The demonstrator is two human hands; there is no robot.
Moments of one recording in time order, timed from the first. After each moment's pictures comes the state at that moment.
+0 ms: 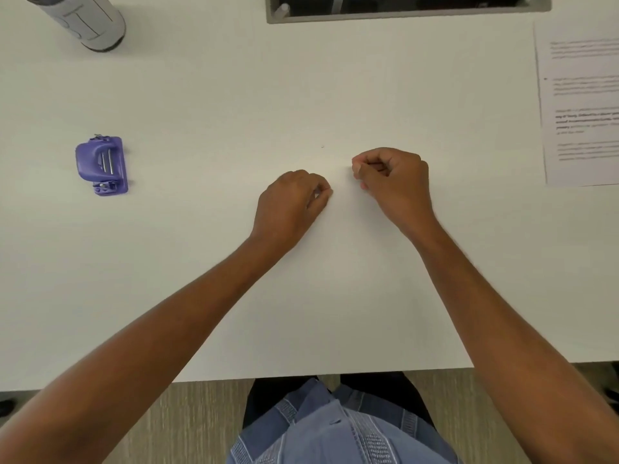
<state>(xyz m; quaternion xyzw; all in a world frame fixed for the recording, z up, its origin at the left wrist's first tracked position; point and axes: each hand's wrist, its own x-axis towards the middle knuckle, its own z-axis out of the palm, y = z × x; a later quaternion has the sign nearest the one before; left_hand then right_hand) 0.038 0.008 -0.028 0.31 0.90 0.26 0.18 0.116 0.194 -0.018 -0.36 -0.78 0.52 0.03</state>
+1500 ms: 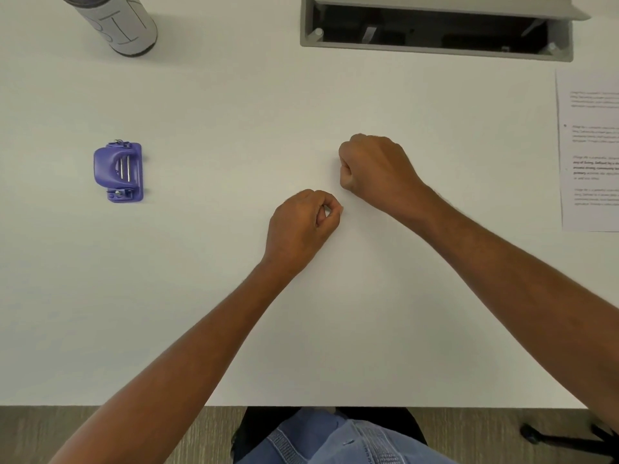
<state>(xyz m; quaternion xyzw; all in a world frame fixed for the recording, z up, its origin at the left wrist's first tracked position) 0.028 -0.002 -0.041 0.20 0.89 0.35 0.20 0.012 0.180 -0.010 -0.04 -0.99 0.07 -0.15</state>
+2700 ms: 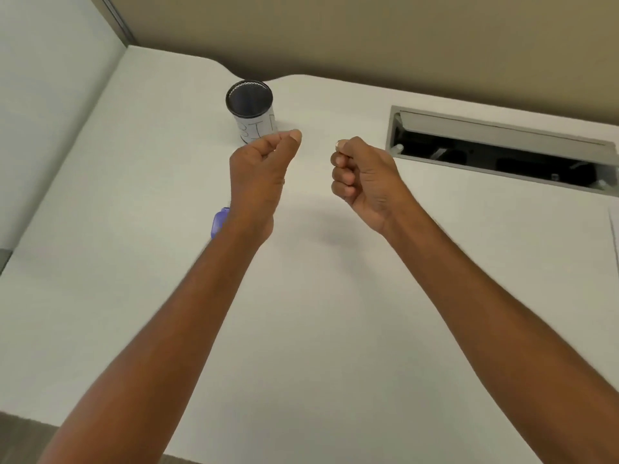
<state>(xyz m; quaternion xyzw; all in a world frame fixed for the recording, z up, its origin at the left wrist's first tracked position) -0.156 -0.103 0.071 -0.09 0.73 0.68 0.08 -0.125 0.070 0.061 -0.20 -0.49 0.85 -0.06</state>
